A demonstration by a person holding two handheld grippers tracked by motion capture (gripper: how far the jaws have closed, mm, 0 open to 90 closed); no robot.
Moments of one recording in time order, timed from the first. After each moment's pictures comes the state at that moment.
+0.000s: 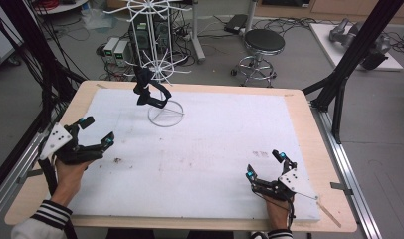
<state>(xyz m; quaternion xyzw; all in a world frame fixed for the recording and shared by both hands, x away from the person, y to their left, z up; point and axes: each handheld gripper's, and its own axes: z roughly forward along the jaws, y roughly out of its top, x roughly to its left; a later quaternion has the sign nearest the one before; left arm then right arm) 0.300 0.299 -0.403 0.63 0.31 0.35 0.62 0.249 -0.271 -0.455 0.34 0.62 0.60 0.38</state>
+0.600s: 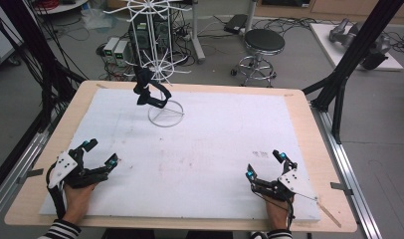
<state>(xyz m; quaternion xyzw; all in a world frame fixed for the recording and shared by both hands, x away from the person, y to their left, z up) 0.273 0.297 -0.456 0.60 0.32 0.35 0.64 0.248 -0.270 -0.456 0.34 0.61 0.60 0.39</state>
